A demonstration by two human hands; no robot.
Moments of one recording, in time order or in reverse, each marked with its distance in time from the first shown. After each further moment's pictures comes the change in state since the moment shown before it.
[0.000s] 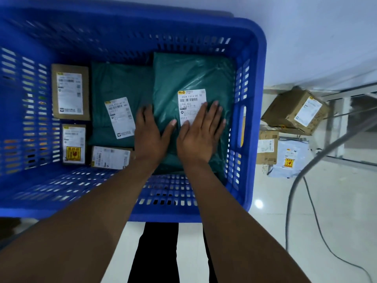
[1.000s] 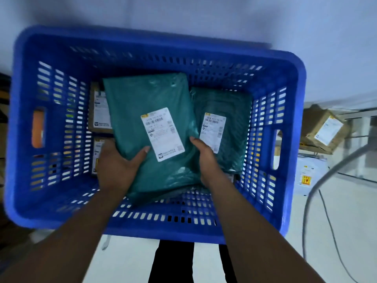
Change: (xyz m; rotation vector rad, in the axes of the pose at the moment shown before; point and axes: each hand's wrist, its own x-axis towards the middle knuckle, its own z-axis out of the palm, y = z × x) left_hand 0.002 -0.100 -0.125 -0.045 0.135 -0.328; right_hand -0.001 -0.060 0.010 1.268 -0.735 0.775
